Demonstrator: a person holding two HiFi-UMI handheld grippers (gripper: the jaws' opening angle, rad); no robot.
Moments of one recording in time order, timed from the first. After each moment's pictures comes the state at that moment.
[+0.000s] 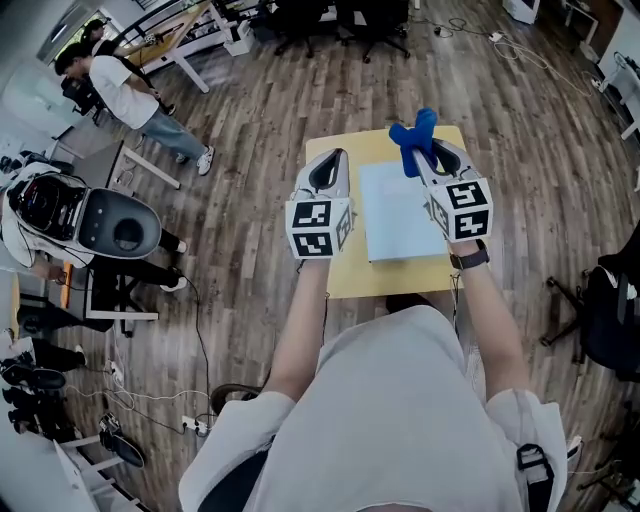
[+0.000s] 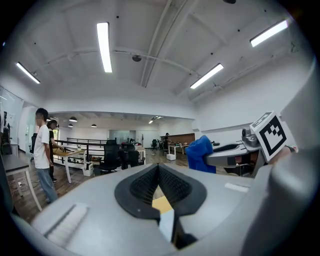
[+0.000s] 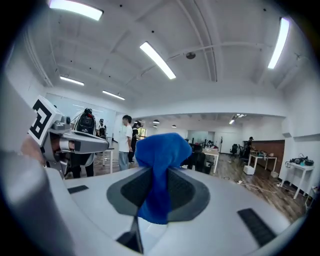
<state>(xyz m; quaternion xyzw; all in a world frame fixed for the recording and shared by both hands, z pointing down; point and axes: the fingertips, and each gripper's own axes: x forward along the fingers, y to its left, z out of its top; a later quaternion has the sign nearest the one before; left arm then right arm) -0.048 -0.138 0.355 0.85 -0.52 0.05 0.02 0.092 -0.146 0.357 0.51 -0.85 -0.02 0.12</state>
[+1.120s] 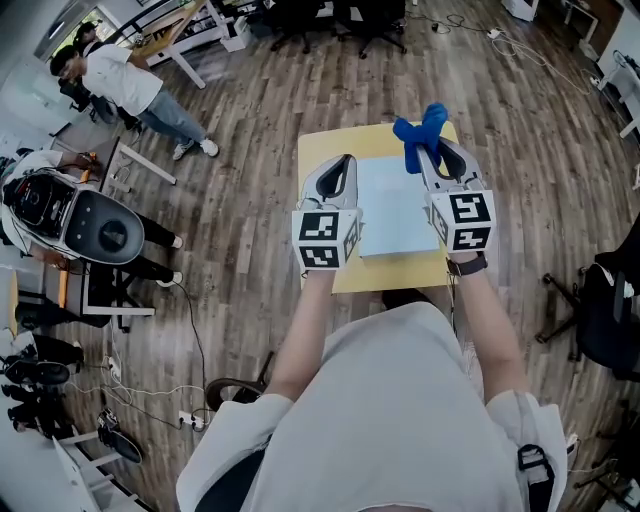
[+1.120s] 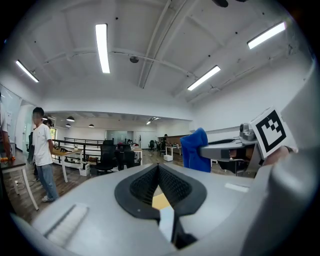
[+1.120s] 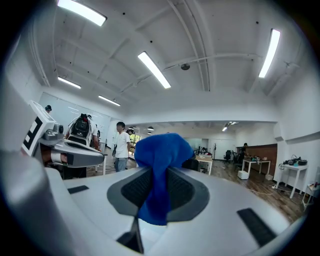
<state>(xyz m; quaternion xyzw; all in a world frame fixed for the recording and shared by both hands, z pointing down) -0.009 -0.115 0.357 0.86 -0.51 0.04 0.02 0.122 -0.127 0.334 0.54 -0.83 -0.05 0.07</state>
